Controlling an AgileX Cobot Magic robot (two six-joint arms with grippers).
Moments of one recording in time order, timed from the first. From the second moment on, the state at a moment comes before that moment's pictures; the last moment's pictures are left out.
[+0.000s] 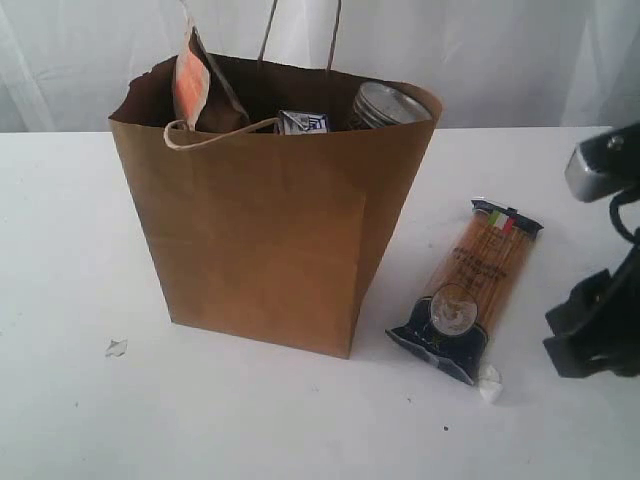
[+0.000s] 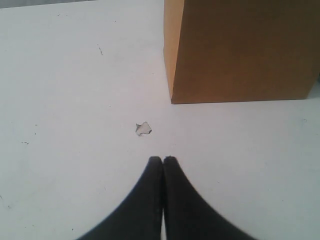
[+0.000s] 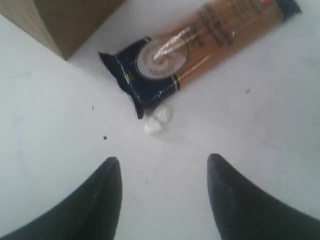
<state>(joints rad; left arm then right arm) -0.51 0.00 0.02 0.20 0.40 -0.29 0.48 0.91 -0.73 -0.12 0.89 0.09</state>
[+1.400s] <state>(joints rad) -0.51 0.00 0.02 0.20 0.40 -0.29 0.37 1.56 -0.64 0.15 0.53 -0.02</state>
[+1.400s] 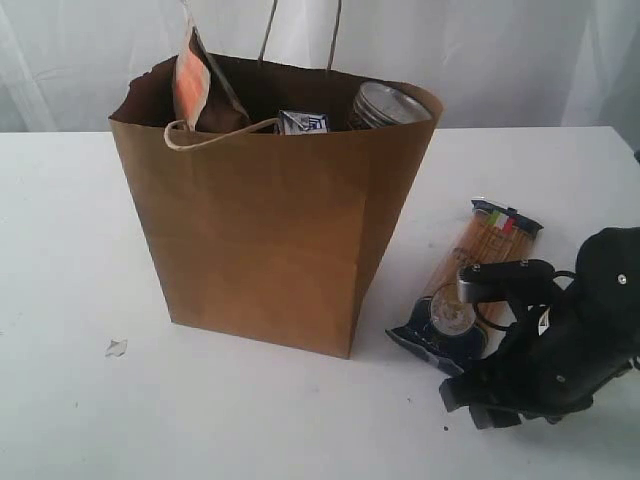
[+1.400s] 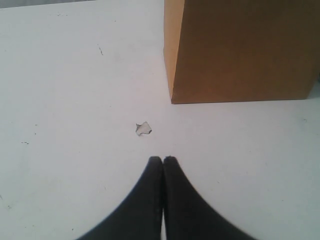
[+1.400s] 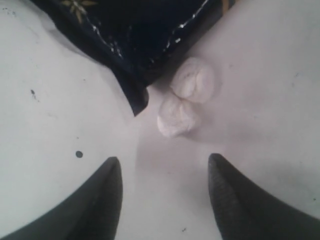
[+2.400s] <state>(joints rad) -0.51 0.00 0.02 0.20 0.40 -0.29 0.37 1.64 -0.67 0.15 0.45 -0.02</state>
